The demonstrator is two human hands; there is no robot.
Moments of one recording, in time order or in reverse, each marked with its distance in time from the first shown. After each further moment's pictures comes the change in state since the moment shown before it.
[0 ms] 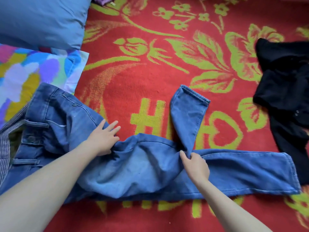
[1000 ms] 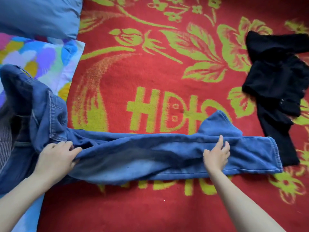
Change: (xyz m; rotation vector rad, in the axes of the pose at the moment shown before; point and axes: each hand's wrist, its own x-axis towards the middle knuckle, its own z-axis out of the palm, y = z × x) left_hand -0.124 0.020 0.089 -0.299 0.529 -0.371; right_hand 0.013 0.079 -0.025 0.113 0.457 0.040
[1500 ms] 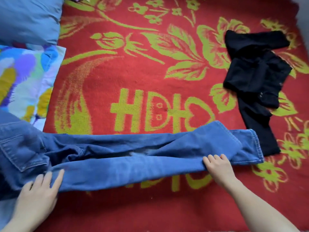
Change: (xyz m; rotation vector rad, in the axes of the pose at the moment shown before) left_hand -0.075 0.026 0.048 -0.071 -0.214 -0.070; right_hand 0.028 0.103 -0.045 -0.794 -0.016 -1.031
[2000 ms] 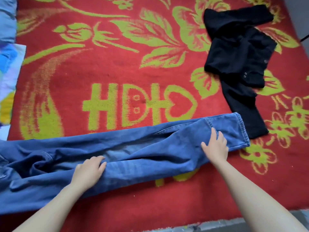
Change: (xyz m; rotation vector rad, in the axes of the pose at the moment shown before) left_hand 0.093 0.170 -0.033 -0.291 -0.209 -0.013; right_hand 0.007 0.037 0.028 0.600 -0.302 0.839
